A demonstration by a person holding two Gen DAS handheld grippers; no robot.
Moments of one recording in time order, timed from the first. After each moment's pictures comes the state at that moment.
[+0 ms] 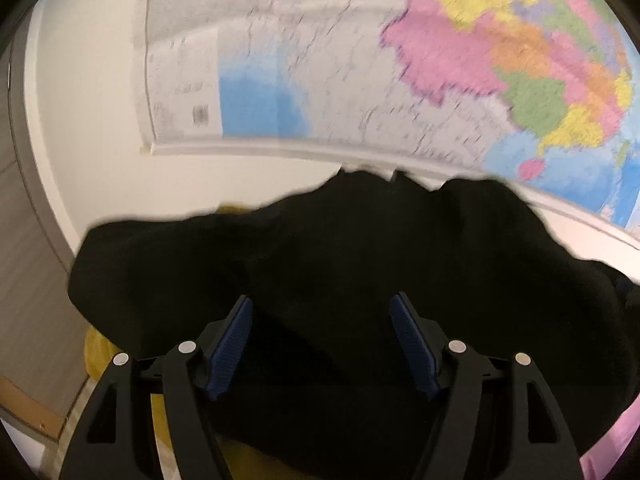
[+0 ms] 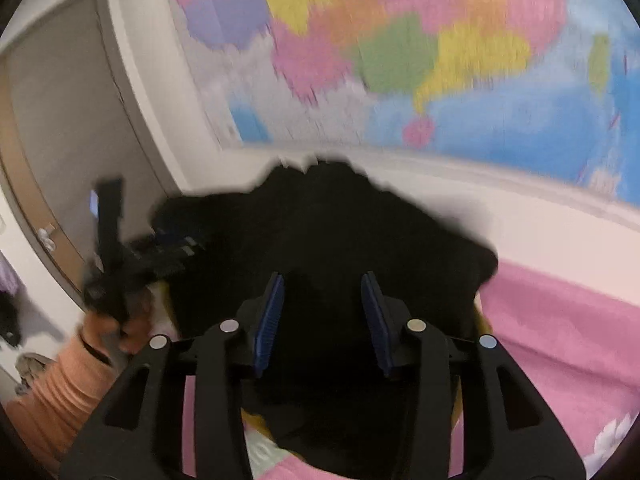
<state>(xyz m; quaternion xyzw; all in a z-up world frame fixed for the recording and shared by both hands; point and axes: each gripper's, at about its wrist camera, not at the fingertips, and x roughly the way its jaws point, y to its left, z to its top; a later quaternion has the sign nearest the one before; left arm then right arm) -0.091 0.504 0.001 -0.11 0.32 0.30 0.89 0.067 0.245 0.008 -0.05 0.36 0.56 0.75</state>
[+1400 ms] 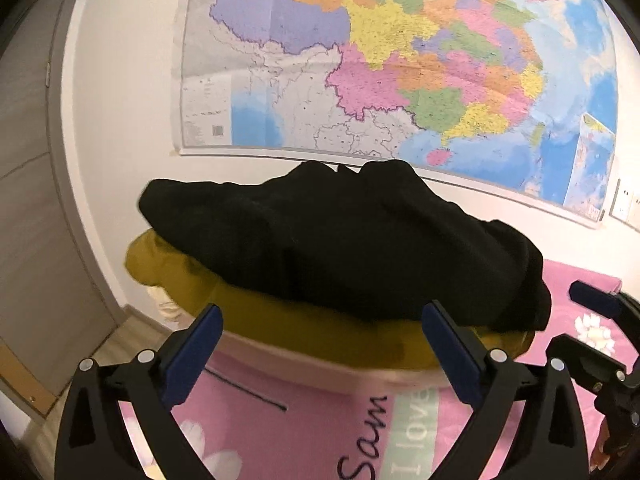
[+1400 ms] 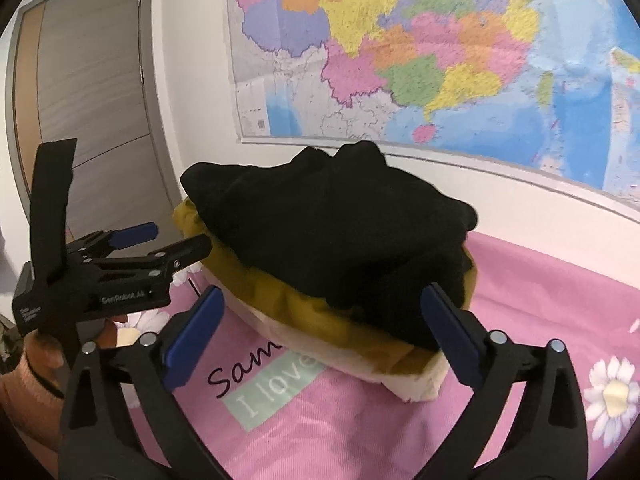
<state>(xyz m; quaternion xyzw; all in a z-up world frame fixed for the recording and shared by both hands) -0.180 0.337 0.005 -0.09 0.24 0.32 0.91 -0.041 0.177 0.002 -0.06 0.24 0.55 0.80</state>
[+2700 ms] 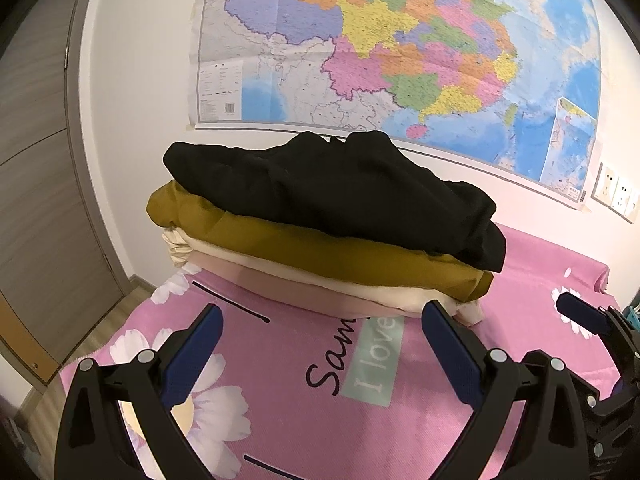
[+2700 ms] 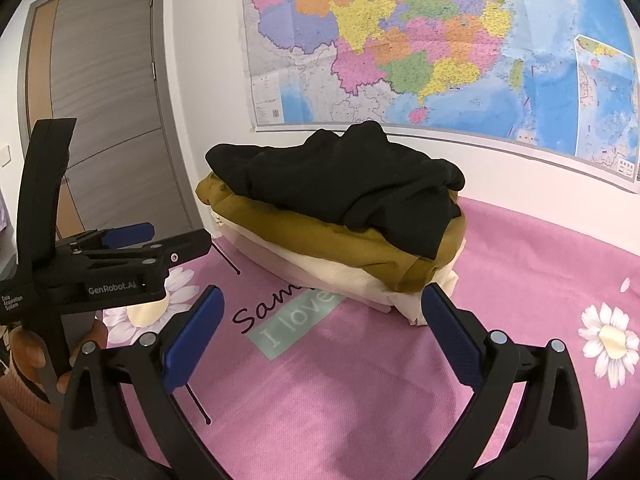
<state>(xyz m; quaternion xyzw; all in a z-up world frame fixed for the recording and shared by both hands) -0.222 0.269 -0.003 -0.12 0.27 0.33 0.90 -0.093 0.120 -0.017 -0.06 0.25 0.56 0.79</state>
